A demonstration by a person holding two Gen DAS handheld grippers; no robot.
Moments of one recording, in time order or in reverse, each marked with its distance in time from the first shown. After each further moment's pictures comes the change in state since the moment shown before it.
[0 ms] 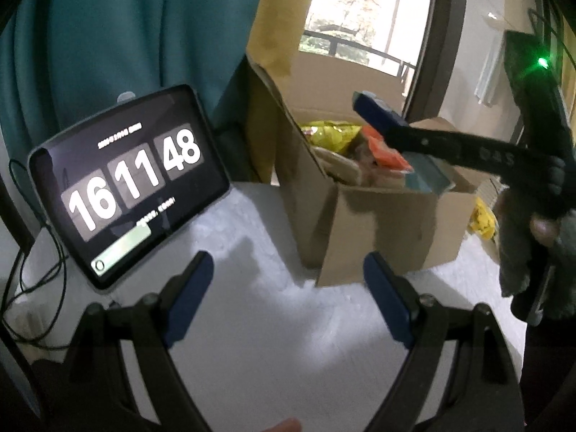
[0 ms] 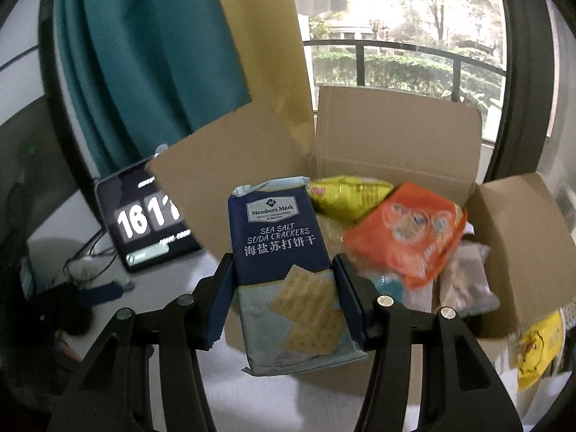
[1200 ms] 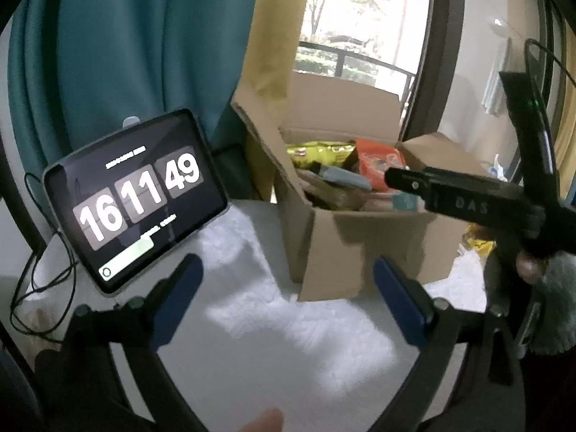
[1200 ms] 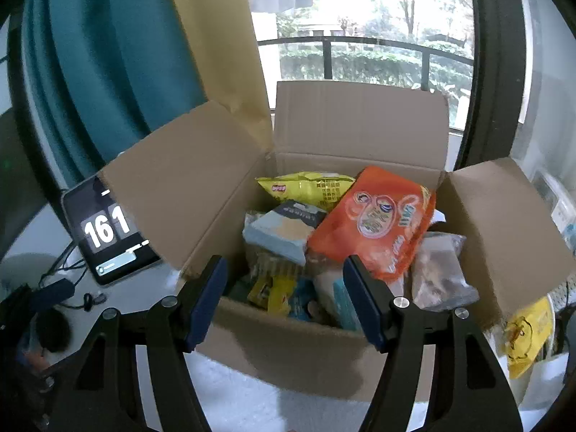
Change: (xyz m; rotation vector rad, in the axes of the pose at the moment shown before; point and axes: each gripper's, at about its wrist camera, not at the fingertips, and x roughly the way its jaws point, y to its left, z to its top) left arm -0.021 -0.031 0.006 -0.014 -0.053 0.046; right arm -0.002 -0.015 -0.006 0.056 0.006 -0.118
